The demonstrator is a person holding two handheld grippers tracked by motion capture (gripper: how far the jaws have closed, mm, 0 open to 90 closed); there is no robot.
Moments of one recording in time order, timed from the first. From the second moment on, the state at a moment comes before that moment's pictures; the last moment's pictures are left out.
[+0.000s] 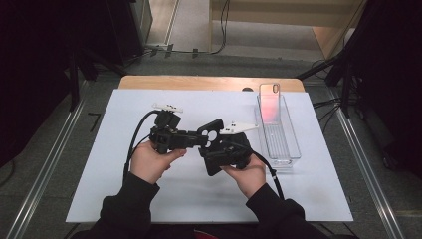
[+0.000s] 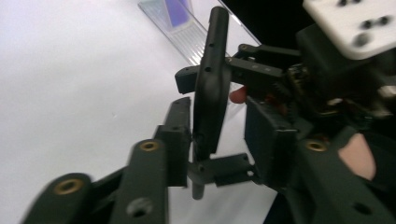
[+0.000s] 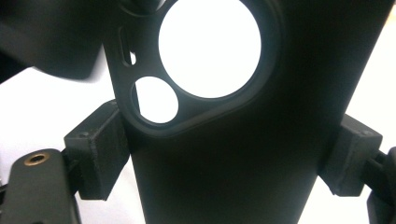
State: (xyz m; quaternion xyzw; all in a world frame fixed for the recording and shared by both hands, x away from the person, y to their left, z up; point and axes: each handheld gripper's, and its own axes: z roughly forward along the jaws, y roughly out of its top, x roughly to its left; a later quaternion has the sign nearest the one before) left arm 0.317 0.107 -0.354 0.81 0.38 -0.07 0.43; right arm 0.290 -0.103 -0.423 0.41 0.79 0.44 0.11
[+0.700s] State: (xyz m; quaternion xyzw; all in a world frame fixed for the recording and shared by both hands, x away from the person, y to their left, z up) left arm 0.321 0.135 -0.384 0.84 0.31 -0.08 0.44; right arm 0.305 -0.139 -0.414 0.37 0.80 0.46 0.06
